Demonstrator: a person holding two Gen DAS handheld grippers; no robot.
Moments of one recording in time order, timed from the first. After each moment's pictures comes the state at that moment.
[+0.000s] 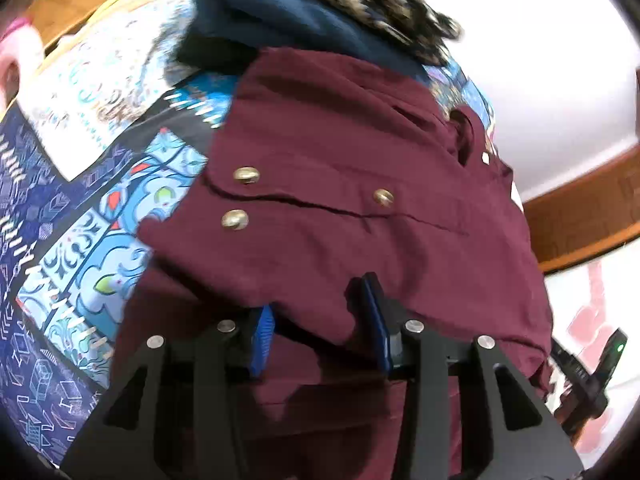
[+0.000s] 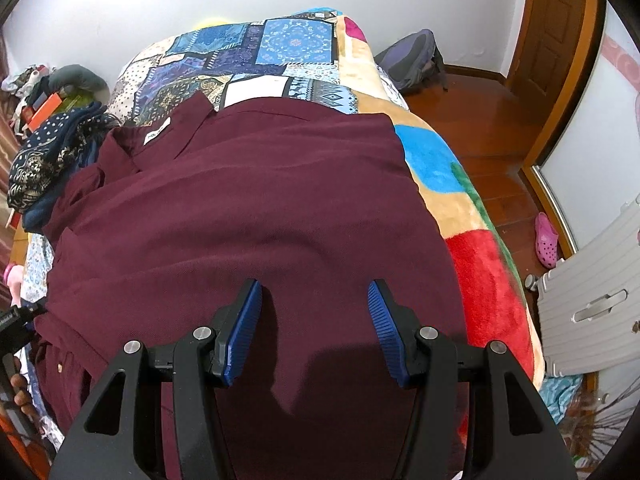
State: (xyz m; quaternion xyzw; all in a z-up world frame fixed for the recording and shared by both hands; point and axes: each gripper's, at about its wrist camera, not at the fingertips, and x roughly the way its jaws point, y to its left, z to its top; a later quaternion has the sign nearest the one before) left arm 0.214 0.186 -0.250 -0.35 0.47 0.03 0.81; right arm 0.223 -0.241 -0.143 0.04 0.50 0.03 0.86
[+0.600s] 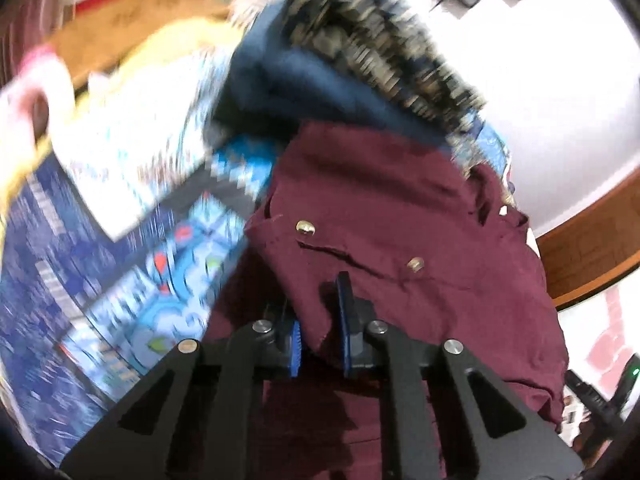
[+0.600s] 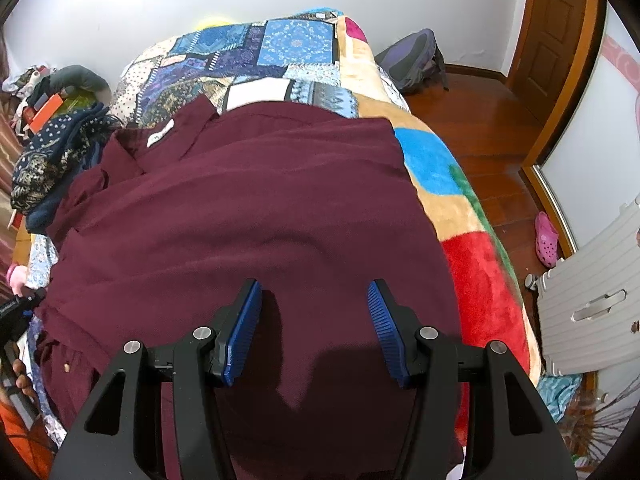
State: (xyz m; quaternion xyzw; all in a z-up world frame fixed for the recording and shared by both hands) left arm 0.217 0.210 -0.221 -0.31 0.41 0.09 0.85; right arm 0.223 -0.237 -0.134 0.04 0.50 0.03 0.87
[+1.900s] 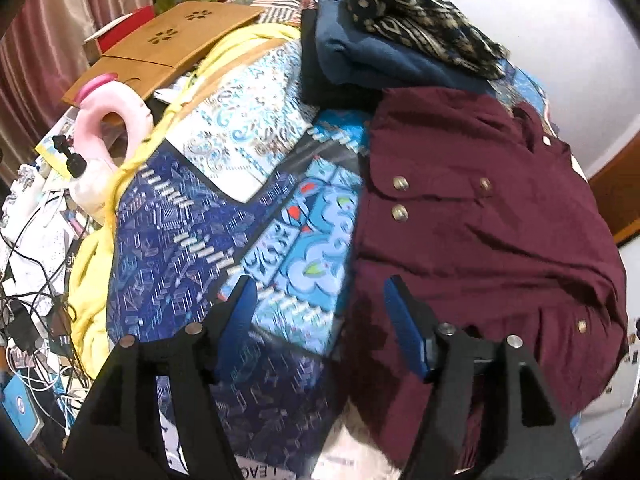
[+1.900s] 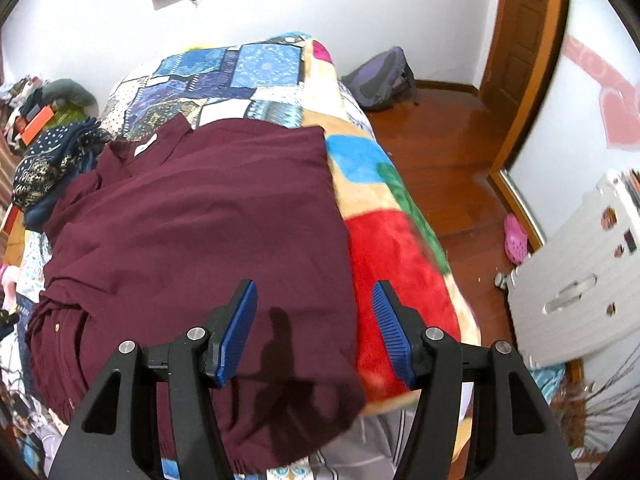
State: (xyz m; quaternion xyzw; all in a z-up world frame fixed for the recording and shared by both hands) left arm 0.132 0.233 -0.219 -0.20 0.50 0.13 0.83; right arm 0.167 -0.280 -0.117 0.04 0.47 -0.01 0.88
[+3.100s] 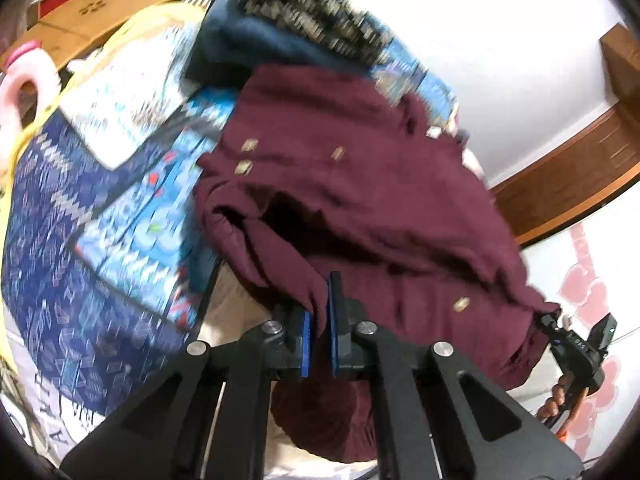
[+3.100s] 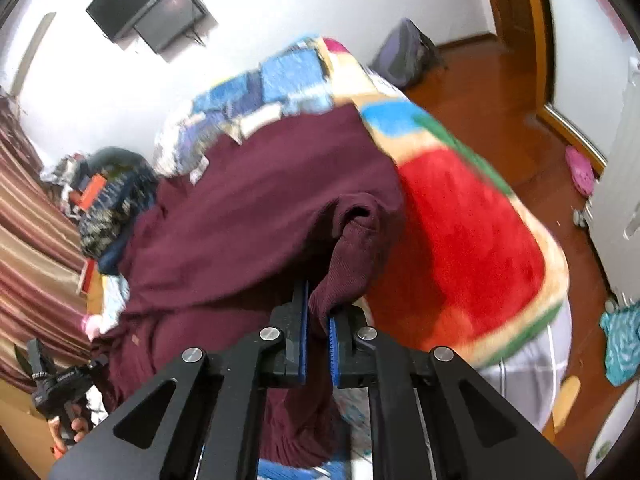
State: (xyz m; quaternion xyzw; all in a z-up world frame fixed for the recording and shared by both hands) left arm 0.137 0.172 -0.193 -0.31 0.44 -0.02 0.84; right arm 0.142 -0.287 -0.132 0.22 0.43 0.08 0.87
